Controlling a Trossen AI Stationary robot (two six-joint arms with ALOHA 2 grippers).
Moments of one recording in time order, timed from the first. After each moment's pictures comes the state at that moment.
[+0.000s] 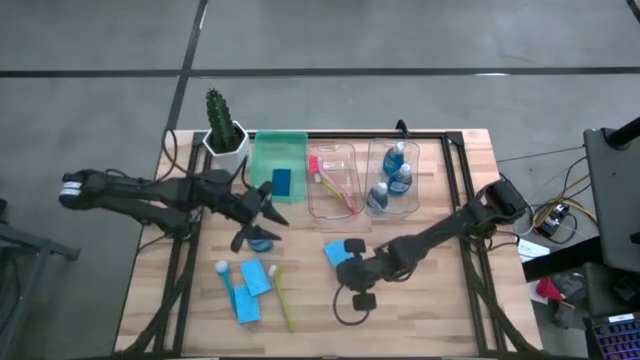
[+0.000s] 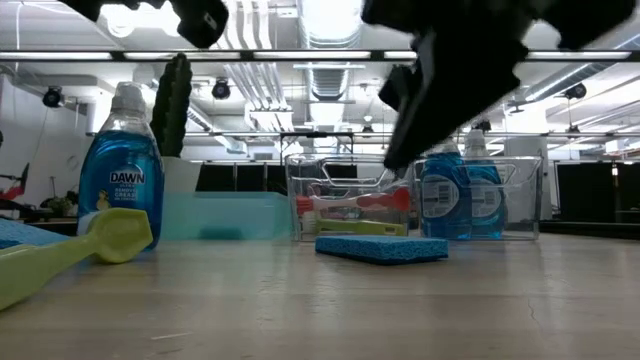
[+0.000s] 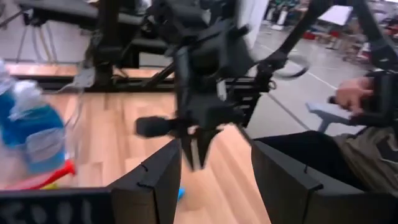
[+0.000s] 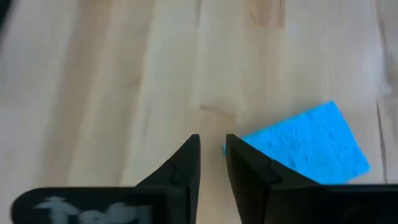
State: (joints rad) left arm -0.02 0.92 0.70 0.05 0.38 -0.11; right arm 0.42 1.81 1.18 -0.34 0.16 0.28
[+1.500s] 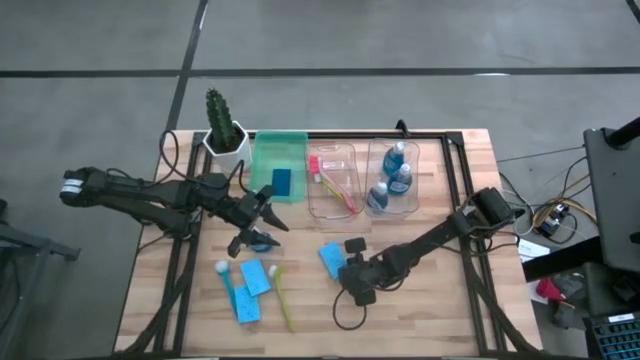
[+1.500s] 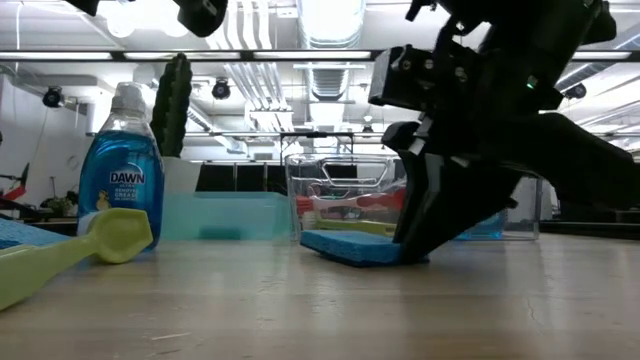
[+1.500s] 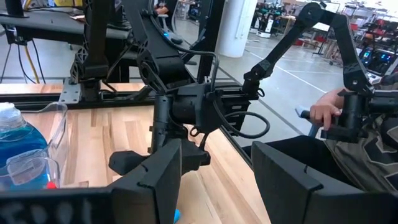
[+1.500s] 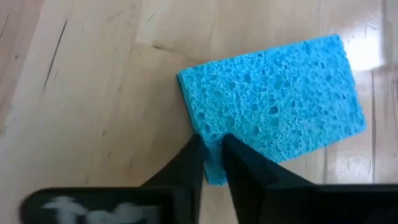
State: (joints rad) left arm -0.07 0.92 0.70 0.10 0.37 -0.11; right arm 0.43 1.94 1.10 -0.28 0.34 0.17
